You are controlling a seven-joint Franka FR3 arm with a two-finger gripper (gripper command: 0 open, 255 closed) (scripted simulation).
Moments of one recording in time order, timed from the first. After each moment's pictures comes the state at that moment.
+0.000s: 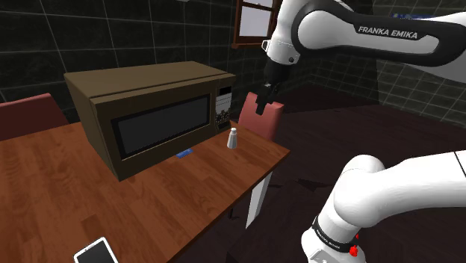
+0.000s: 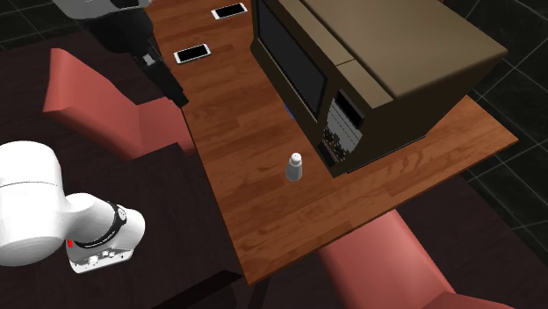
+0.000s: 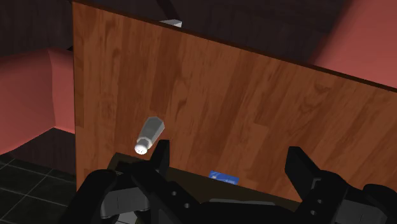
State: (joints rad) arm 0.01 -0.80 0.05 -2.35 -0.02 1.71 -0.14
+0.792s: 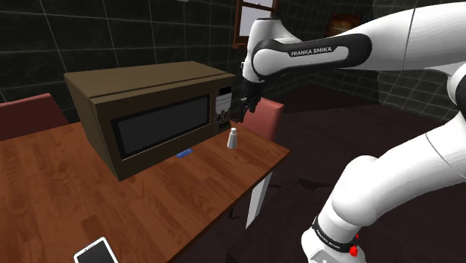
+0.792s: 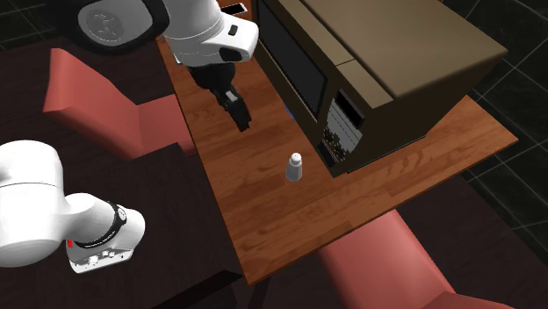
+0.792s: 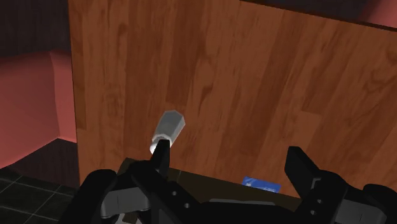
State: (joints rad) arm -0.04 -0.49 0.02 -2.34 -0.07 1.97 -0.13
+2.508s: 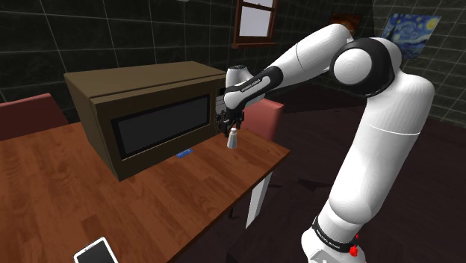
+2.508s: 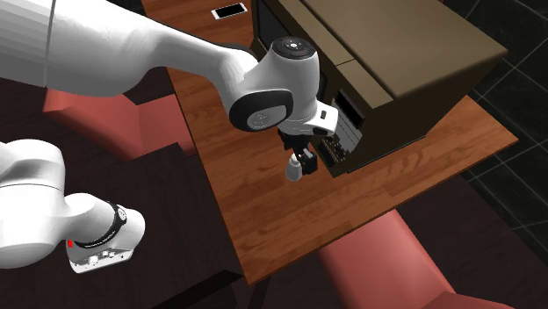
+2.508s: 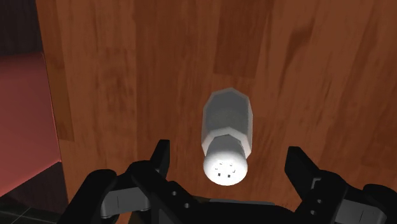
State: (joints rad) arm -0.12 0.11 -0.05 -2.16 -0.14 2.33 -0.10
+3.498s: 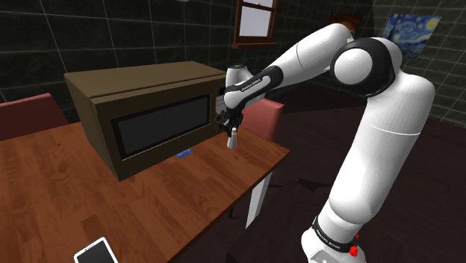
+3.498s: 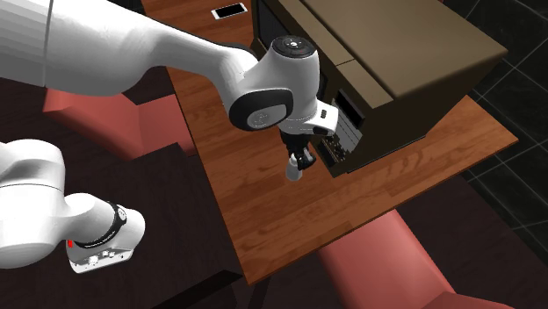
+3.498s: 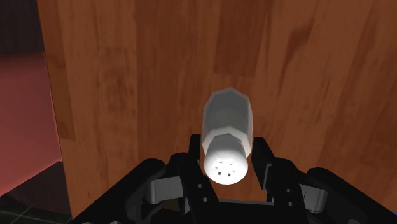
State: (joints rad) arm -0.12 0.11 -0.05 -2.15 -0.14 2.32 -0.10
